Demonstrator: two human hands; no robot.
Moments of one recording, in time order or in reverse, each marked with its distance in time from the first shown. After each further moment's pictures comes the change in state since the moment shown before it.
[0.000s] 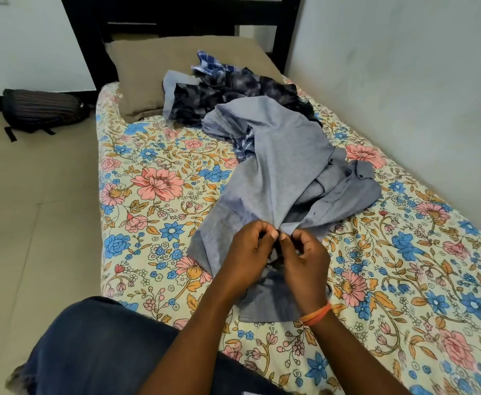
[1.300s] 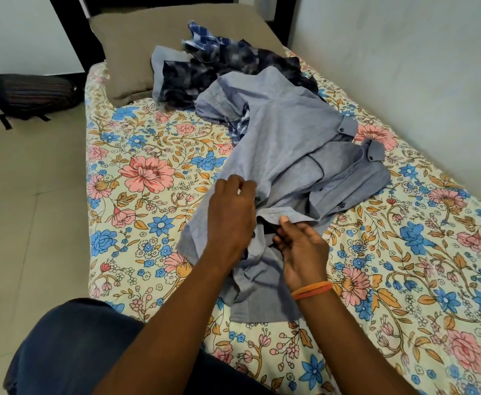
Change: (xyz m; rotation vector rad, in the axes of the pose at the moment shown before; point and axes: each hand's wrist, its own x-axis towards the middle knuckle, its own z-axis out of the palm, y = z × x) left_hand 0.069 -0.019 0.001 0.937 0.339 0.282; right_hand 0.036 0.019 0.017 0.789 0.072 0.788
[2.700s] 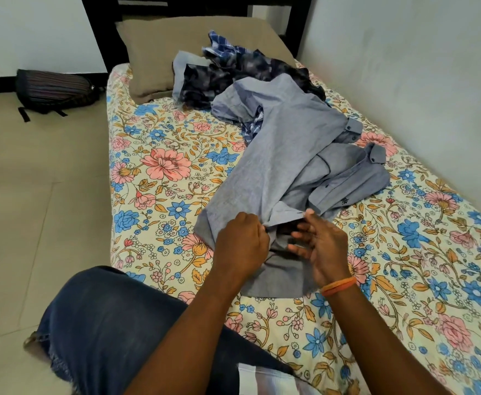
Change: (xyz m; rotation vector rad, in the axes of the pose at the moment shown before) left_hand -0.076 0.009 -0.045 -0.250 -0.313 -0.194; right_hand -0.030 -0.023 -0.029 -0.279 -0.086 -0.096
